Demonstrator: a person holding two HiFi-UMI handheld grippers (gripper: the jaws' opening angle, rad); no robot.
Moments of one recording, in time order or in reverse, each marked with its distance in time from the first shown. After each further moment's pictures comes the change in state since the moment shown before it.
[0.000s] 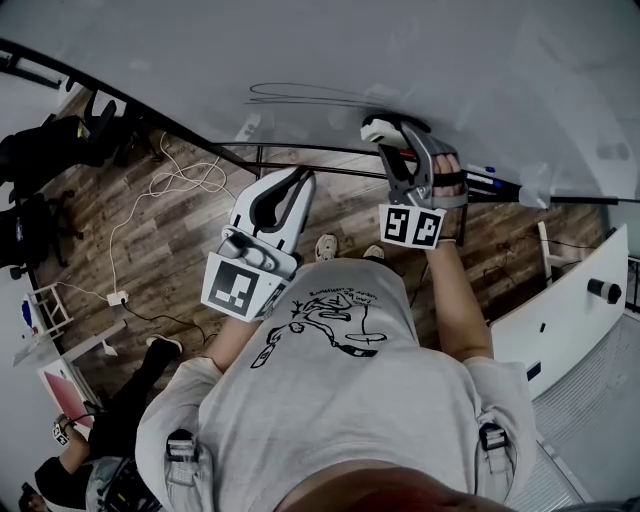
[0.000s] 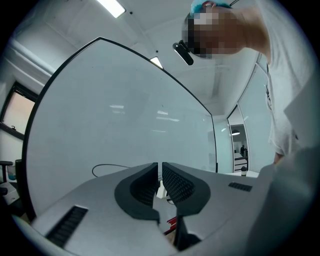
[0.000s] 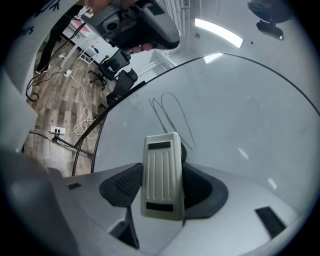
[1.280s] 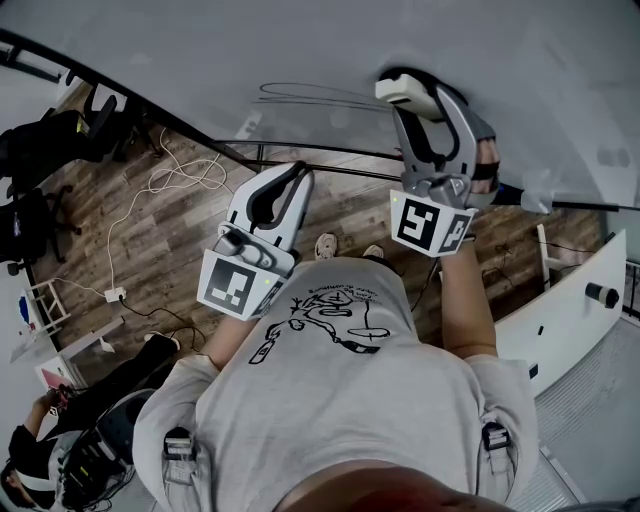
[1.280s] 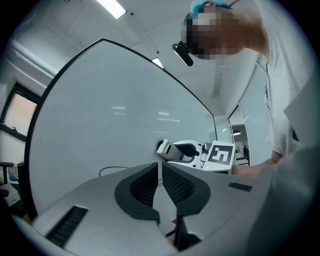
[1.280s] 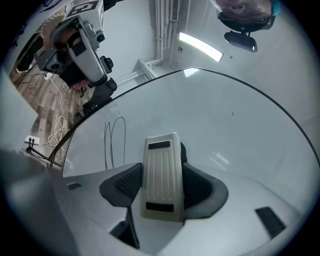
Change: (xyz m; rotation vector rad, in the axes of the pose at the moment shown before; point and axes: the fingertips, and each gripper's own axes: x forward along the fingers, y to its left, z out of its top) left arm -0.001 0.015 0.005 0.002 -0.015 0.001; right arm -0.012 -0.118 0.068 0.066 -0.118 -0.222
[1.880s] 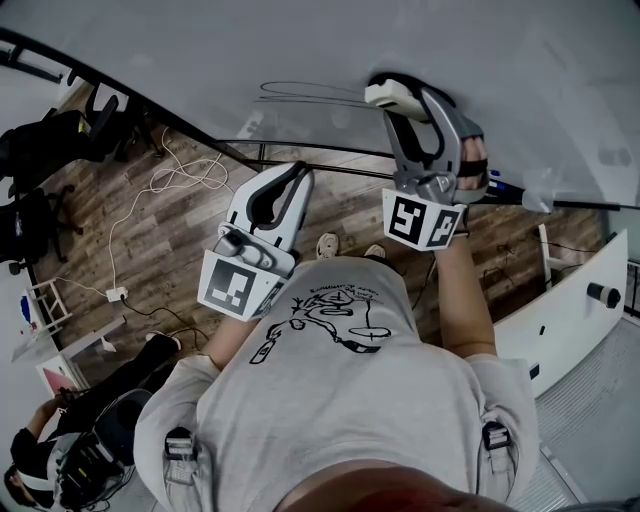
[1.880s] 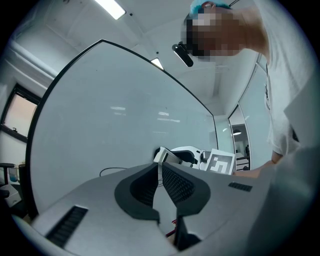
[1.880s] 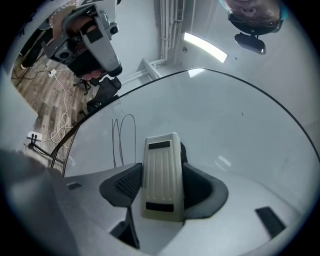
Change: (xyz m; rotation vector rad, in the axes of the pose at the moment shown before) left arm -0.003 0.001 0.000 0.008 0.007 0.011; right arm 0.005 0.024 -0.004 -0.034 -0.001 0.022
